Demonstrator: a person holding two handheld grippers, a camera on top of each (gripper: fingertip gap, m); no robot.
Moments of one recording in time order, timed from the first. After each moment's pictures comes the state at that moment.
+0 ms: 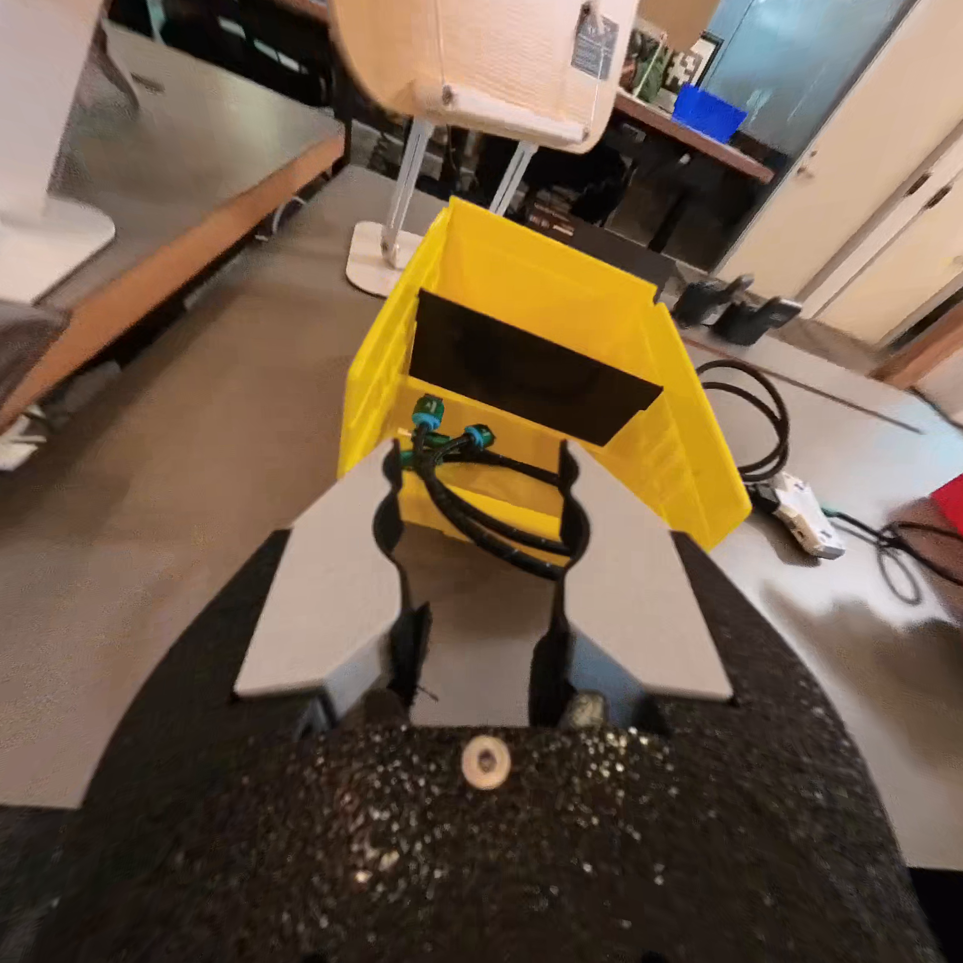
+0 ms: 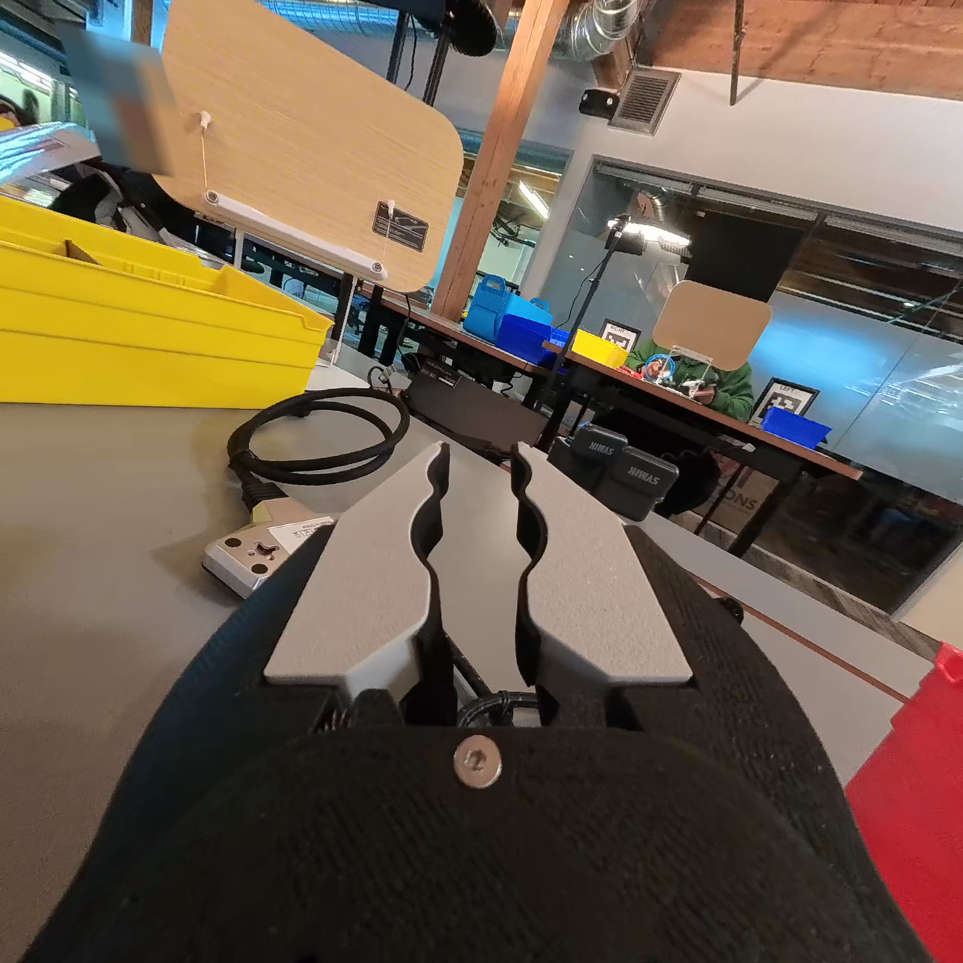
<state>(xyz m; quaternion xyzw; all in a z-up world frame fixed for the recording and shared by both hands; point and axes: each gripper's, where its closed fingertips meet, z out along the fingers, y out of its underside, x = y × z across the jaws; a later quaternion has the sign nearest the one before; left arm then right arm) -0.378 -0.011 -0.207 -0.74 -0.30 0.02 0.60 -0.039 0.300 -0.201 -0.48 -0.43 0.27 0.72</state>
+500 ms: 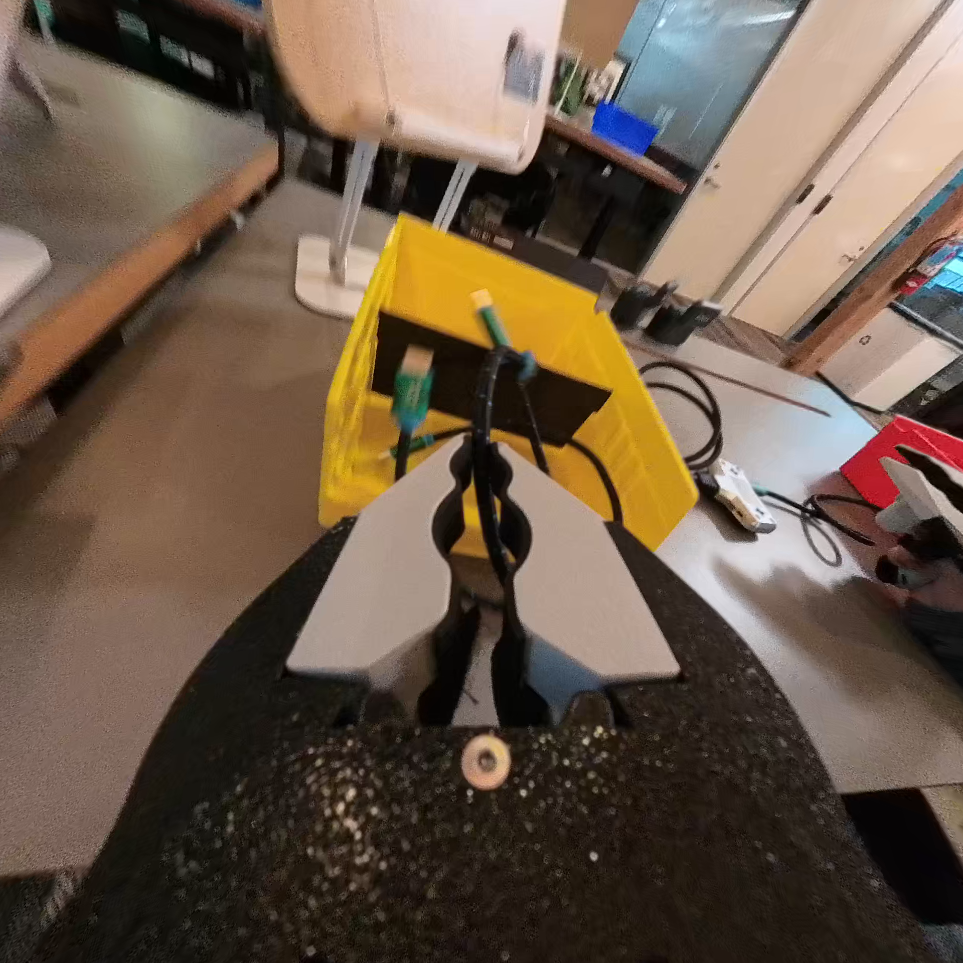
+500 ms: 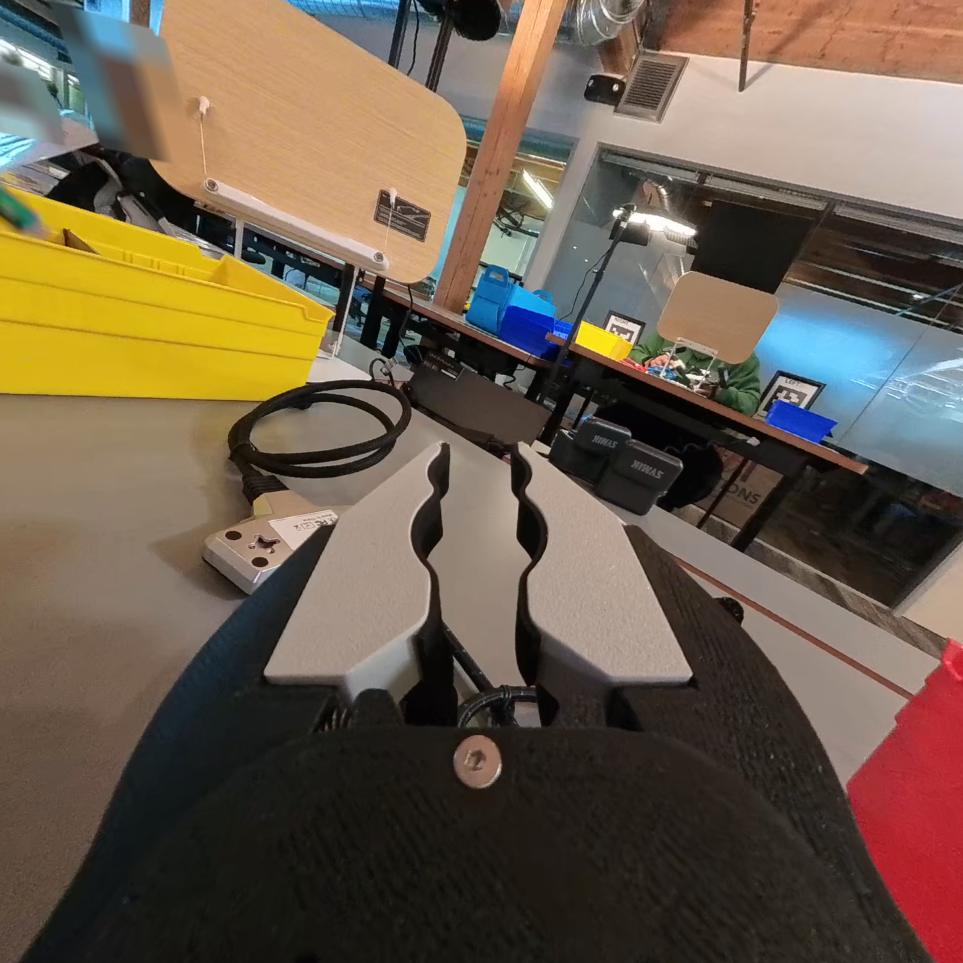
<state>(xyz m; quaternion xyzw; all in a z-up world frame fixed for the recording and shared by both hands) -0.372 -0.014 -0.191 -0.74 -0.25 -0.02 0.63 -0.040 0.301 -0.204 -0.48 -0.43 0.26 0.71</state>
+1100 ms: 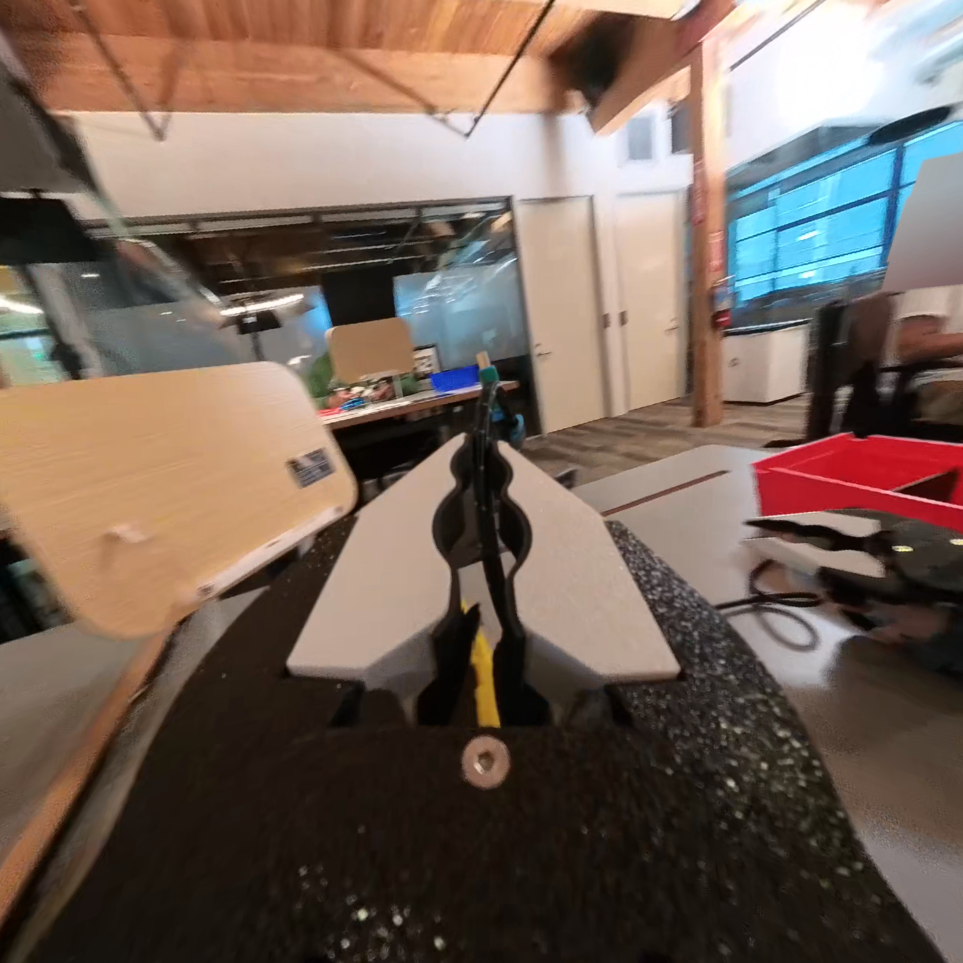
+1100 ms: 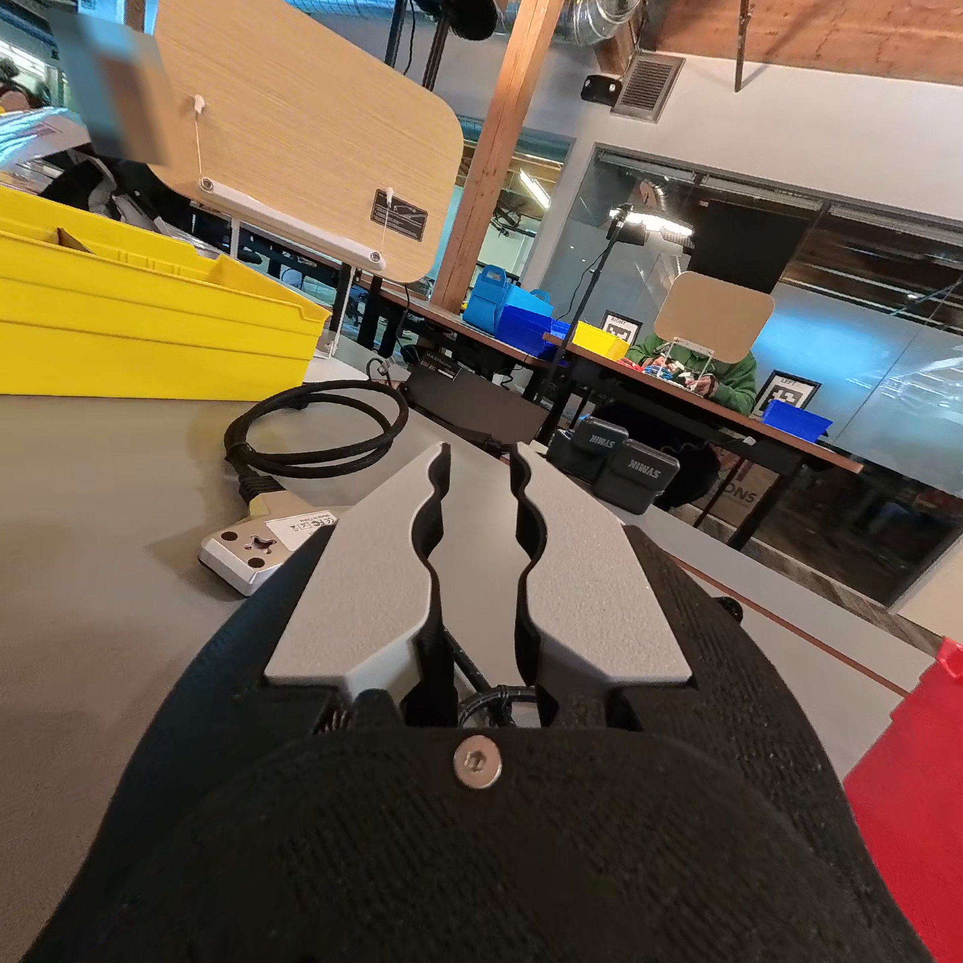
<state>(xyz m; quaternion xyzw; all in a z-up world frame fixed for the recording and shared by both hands) -0.251 0.062 -0.019 -0.60 0.05 0.08 0.79 -0.039 0.303 -0.204 -0.48 -0.43 0.26 0.72</state>
